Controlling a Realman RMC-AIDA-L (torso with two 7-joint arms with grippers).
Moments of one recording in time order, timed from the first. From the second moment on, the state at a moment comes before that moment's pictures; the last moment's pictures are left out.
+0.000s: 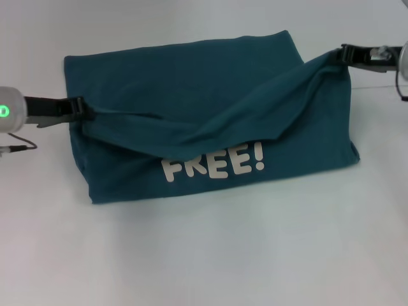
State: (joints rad) left arm -0.83 -1.98 0.82 0.63 2.33 0.92 -2.52; right arm 0.78 2.00 -0.75 -0.77 -2.32 -0.82 2.47
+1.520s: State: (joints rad) left arm -0.86 -2.04 0.82 0.62 2.31 0.72 -2.43; right arm 0.89 2.00 -0.88 -0.54 -2.33 -0.45 2.40
